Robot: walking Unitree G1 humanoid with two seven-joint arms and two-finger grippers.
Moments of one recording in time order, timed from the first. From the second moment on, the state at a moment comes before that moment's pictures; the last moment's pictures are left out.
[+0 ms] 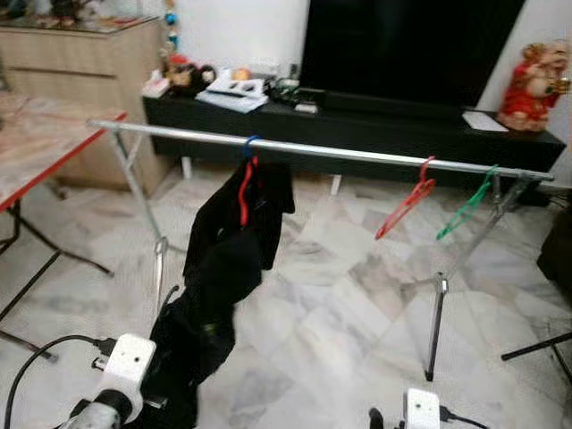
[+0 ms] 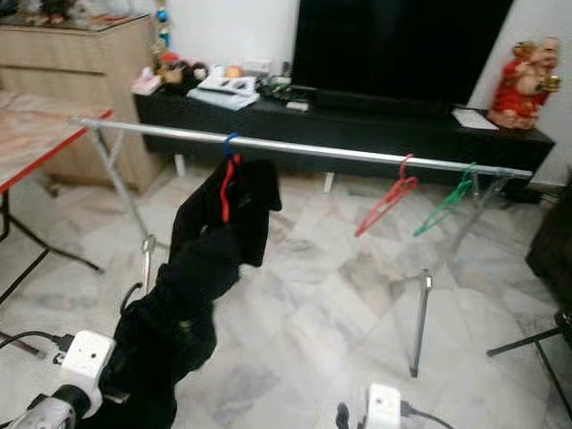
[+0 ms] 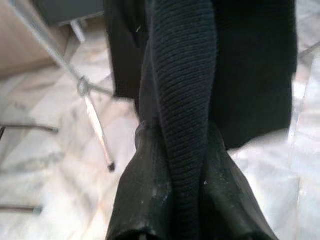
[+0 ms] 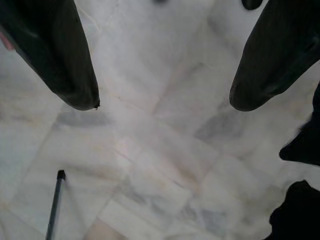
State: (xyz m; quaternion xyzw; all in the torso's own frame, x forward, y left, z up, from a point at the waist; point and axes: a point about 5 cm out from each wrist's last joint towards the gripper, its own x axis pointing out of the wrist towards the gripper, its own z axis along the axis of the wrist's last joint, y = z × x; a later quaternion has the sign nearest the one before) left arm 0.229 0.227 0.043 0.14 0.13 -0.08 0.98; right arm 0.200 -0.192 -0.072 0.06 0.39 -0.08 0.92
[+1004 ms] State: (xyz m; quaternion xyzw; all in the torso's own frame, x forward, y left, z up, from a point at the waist) left arm 0.239 0.210 0.045 0.13 0.12 -0.12 0.98; right arm 0.187 -0.201 -0.078 0.04 0.41 -0.09 0.90
